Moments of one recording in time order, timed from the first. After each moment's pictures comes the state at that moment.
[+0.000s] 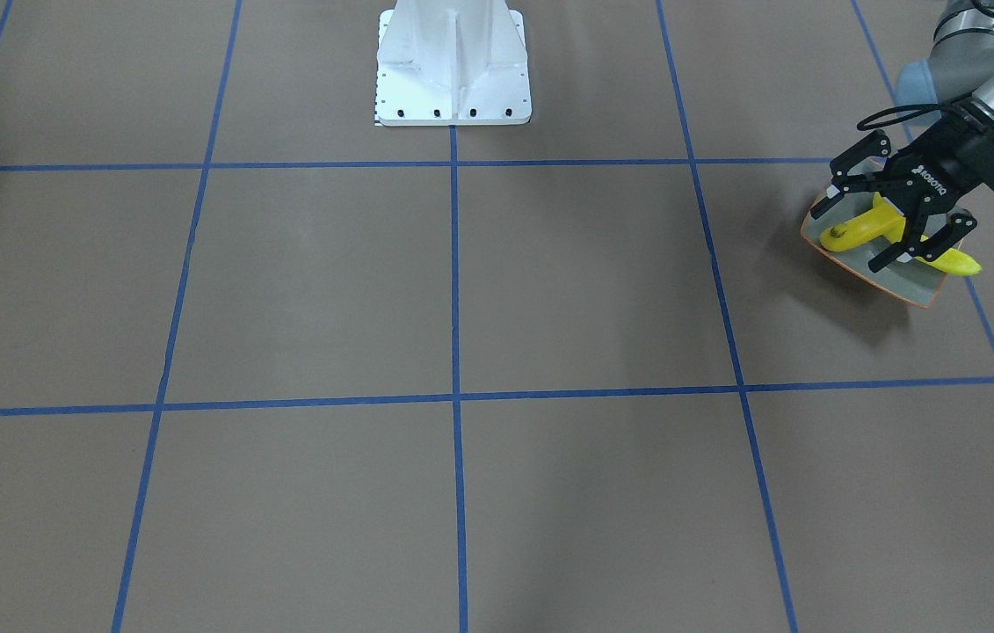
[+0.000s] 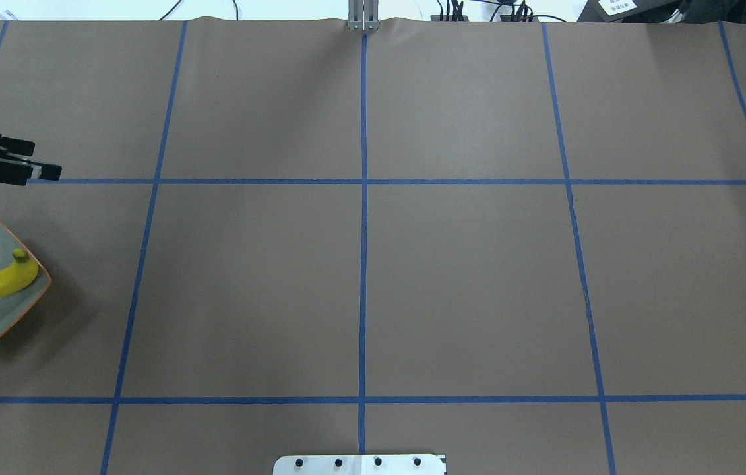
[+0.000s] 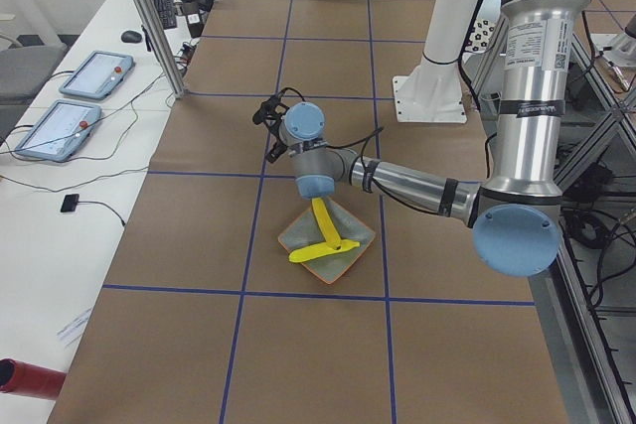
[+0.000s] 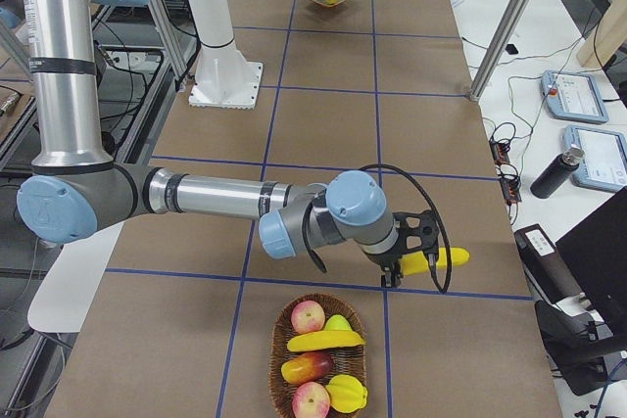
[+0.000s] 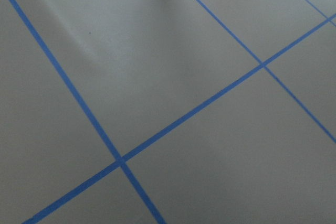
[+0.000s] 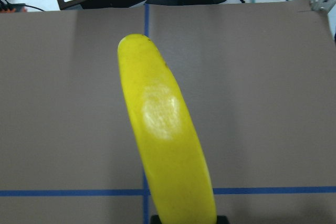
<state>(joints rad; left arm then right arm) -1.11 -1.65 -1.74 -2.67 -2.38 -0.70 1.69 -1.54 1.58 -1.15 2.39 0.31</state>
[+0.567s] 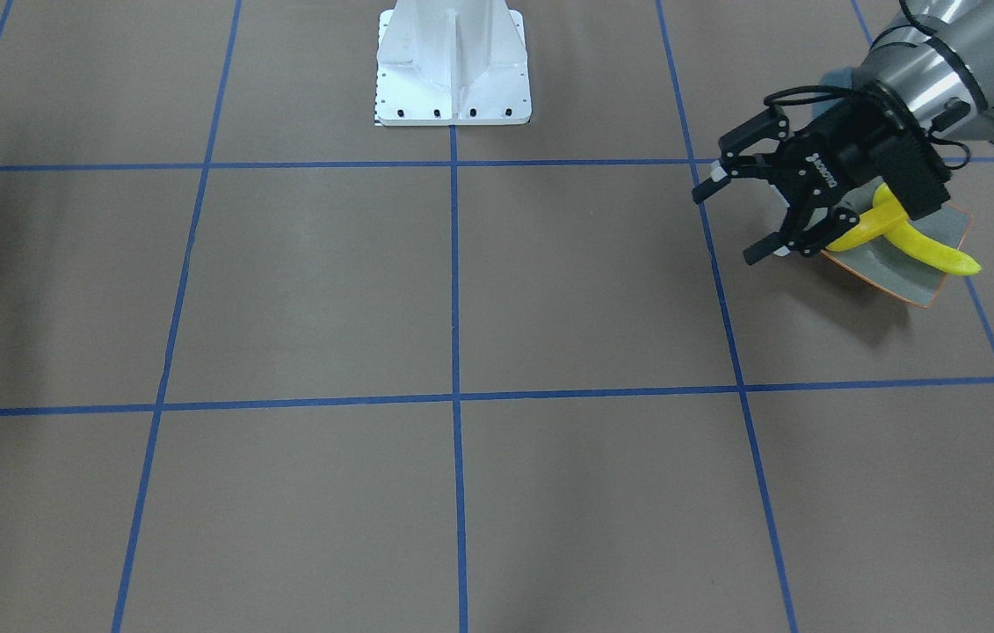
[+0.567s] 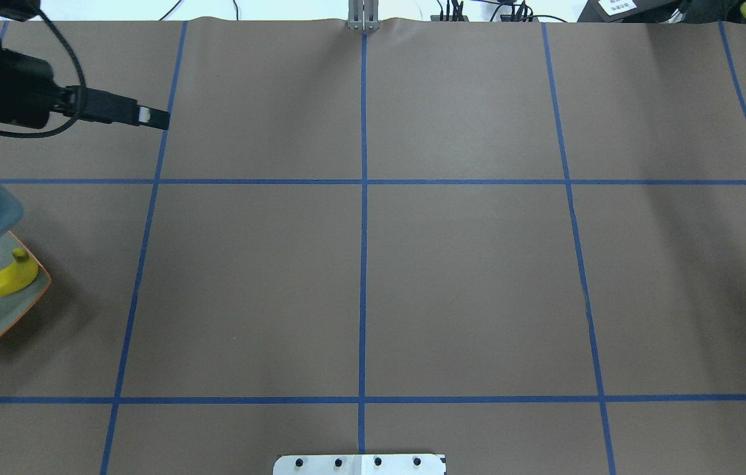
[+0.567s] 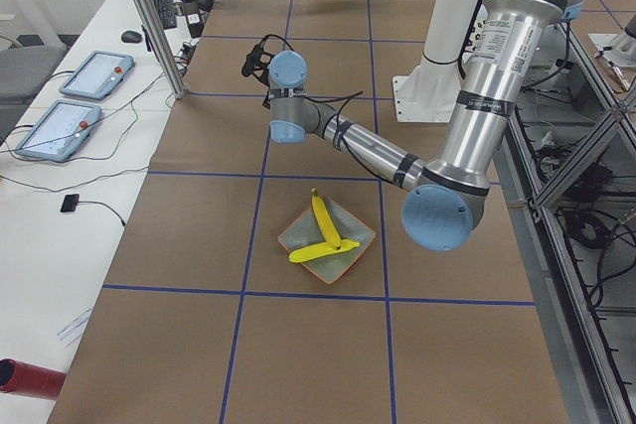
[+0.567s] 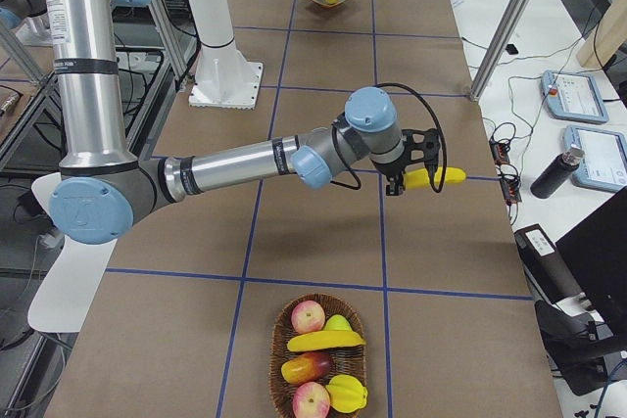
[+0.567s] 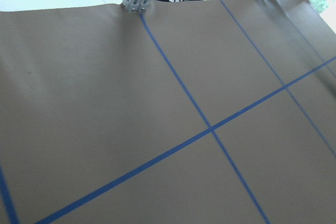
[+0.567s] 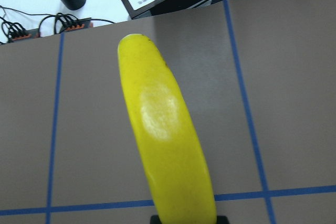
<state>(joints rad) -1.00 -1.92 -1.73 -2.67 -2.34 -1.16 1.48 -1.48 1.78 -1.15 2.44 0.73</state>
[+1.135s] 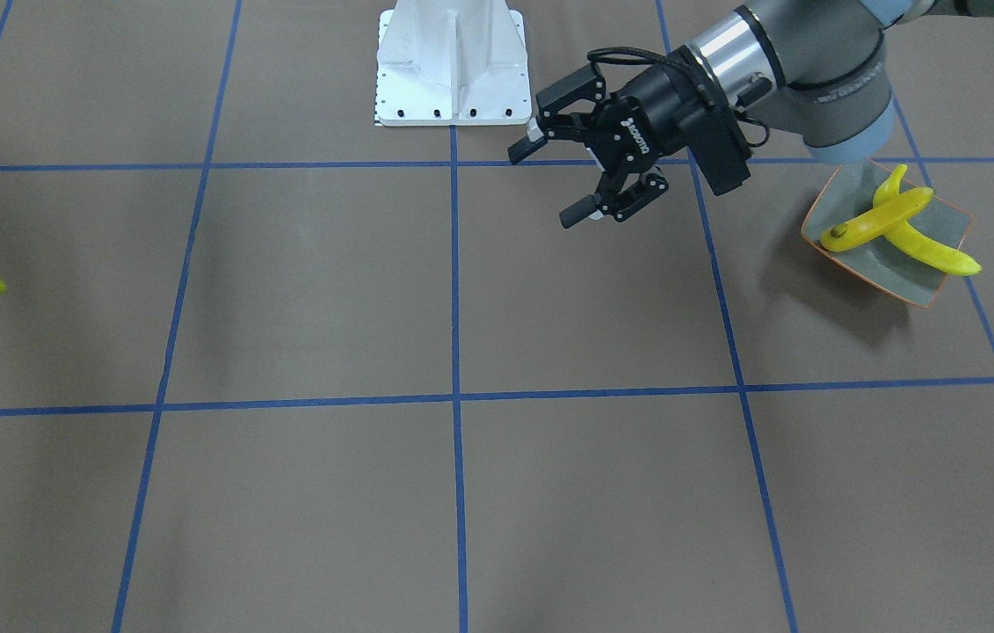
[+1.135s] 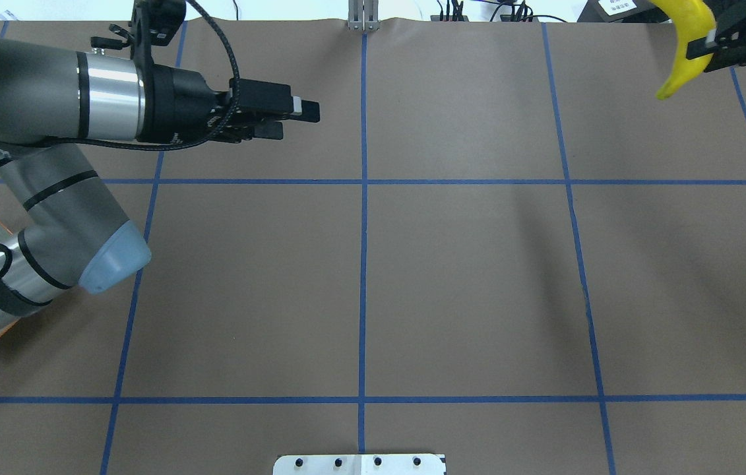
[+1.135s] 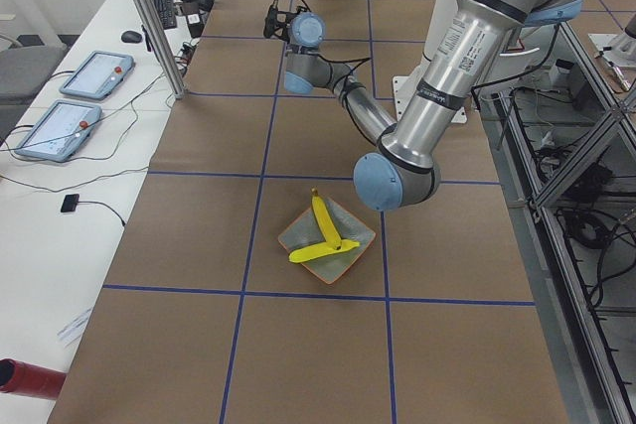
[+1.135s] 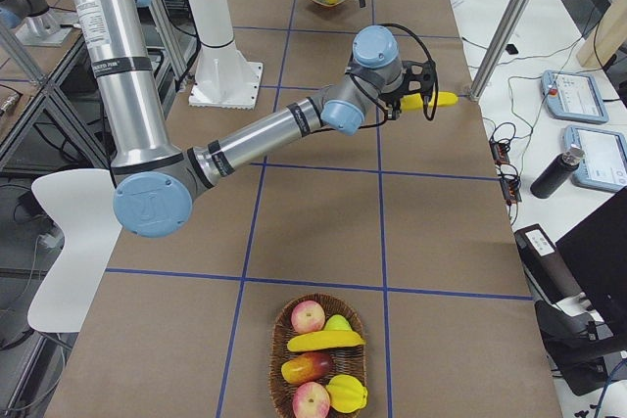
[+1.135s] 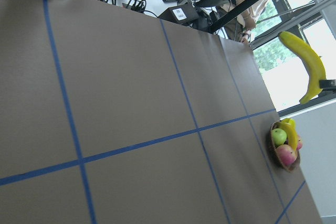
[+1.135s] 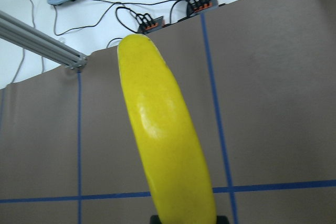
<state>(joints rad) -0.79 -2.13 -1.74 -2.68 -2.06 -1.50 1.30 -1.34 1.86 -0.96 2.46 1.21</state>
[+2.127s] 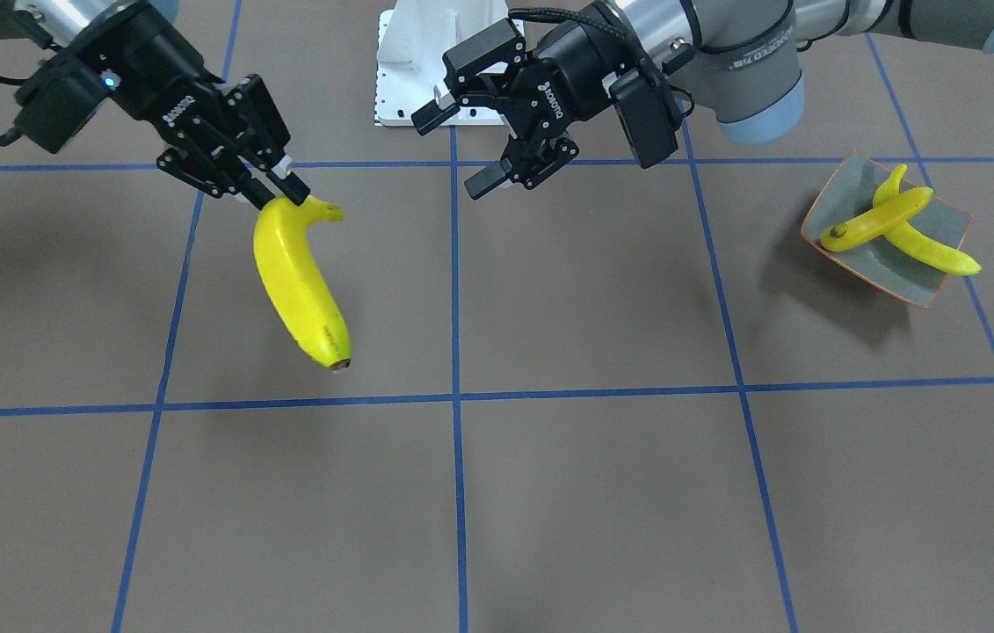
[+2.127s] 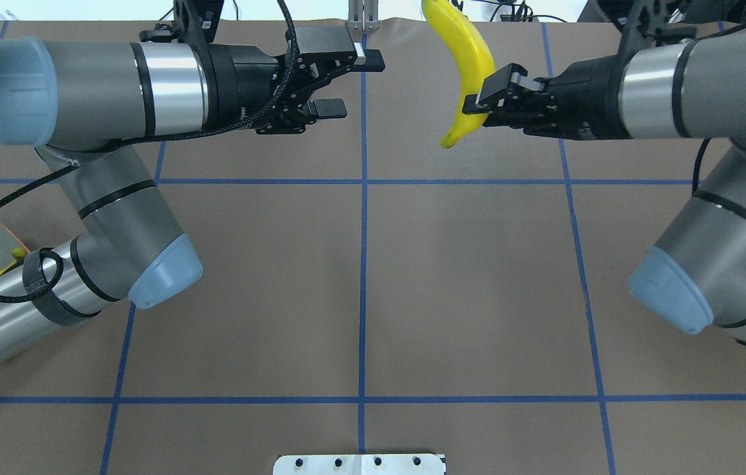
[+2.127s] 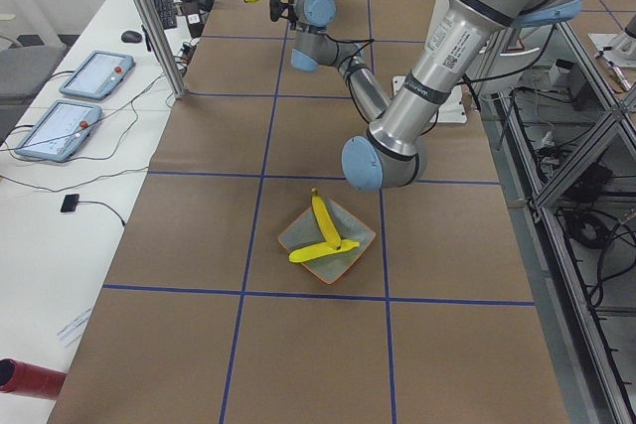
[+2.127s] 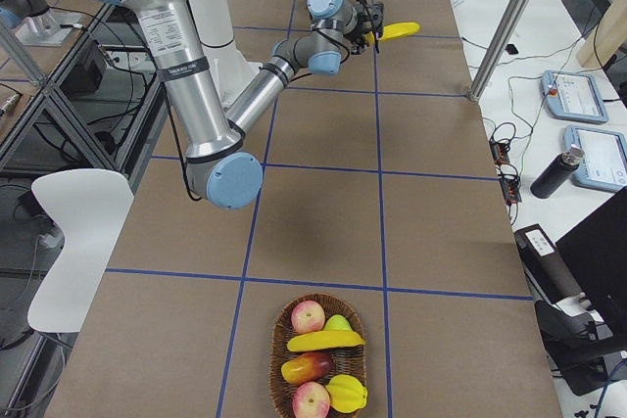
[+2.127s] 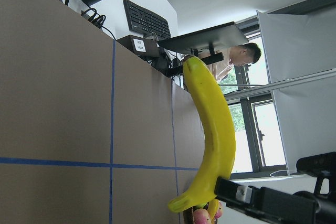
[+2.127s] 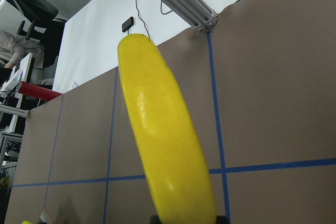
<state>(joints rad) -0.73 -2.23 -1.73 -2.67 -1.87 -1.77 0.78 -1.19 2.03 -0.92 1.90 1.49</state>
